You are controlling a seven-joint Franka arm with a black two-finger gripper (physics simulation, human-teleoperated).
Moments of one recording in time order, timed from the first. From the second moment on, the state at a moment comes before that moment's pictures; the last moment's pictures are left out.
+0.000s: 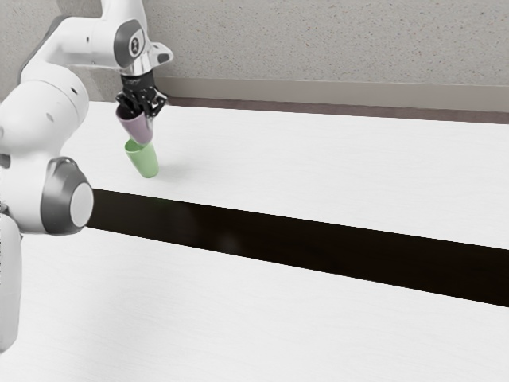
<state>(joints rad) 0.01 0.76 0.25 -0.89 0.01 1.61 -0.01</state>
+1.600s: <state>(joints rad) 0.10 0.95 0.25 -0.62 -0.04 1.50 0.02</state>
